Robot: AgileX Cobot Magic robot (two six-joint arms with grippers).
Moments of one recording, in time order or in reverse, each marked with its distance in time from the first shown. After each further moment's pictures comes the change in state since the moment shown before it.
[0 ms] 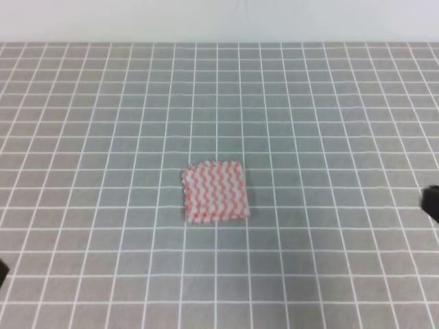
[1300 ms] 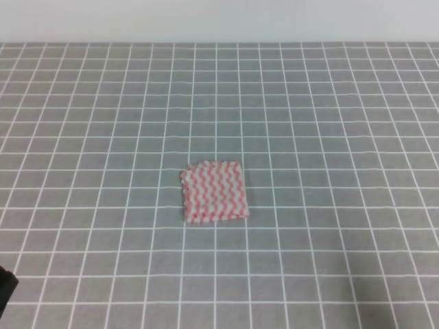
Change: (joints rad) left arm 0.000 -0.105 0.040 0.067 0.009 0.008; right arm -0.133 -0.480 0.488 -0.031 -0.324 -0.043
